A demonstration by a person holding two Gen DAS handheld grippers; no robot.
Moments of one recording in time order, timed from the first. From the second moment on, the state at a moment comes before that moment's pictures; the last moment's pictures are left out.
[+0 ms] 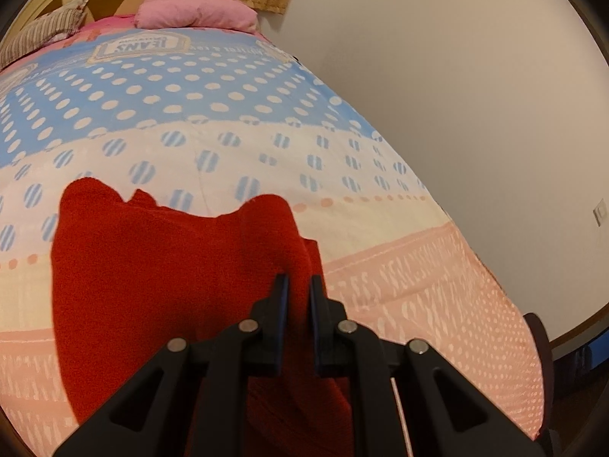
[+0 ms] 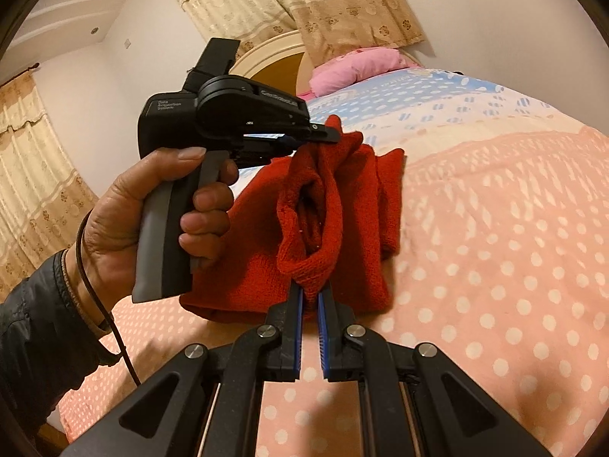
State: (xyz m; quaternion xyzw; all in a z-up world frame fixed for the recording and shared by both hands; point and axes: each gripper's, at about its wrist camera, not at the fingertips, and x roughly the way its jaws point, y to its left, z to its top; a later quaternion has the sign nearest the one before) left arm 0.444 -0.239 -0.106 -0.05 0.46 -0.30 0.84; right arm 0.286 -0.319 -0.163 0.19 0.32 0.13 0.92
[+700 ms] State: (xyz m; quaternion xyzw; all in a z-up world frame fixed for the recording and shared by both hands) left arm 0.336 -0.117 -0.119 0.00 0.35 -0.23 0.91; right arm 0.270 -0.350 -0.153 0.23 0.30 0.09 0.92
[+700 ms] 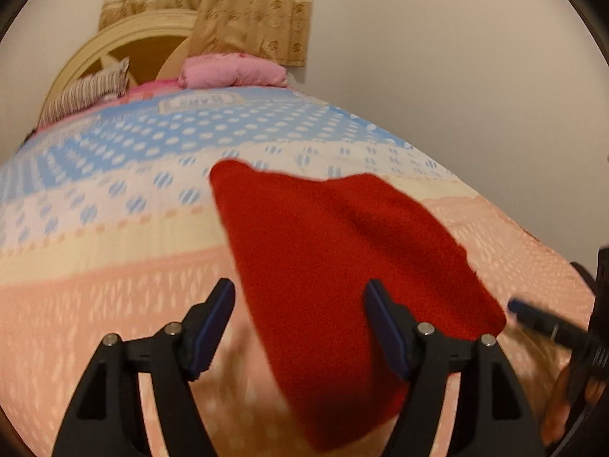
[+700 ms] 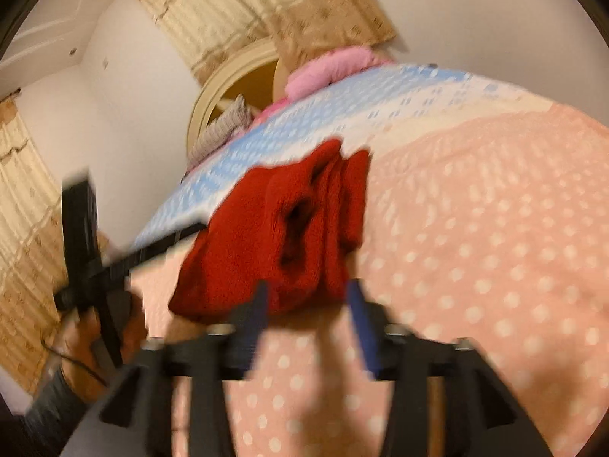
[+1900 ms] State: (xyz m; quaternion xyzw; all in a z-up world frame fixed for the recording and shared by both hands) left arm 0.334 -0.103 -0.154 -0.06 0.39 -0.25 0.88; right arm 0.414 -0.365 -0.164 0.19 0.41 0.06 0.89
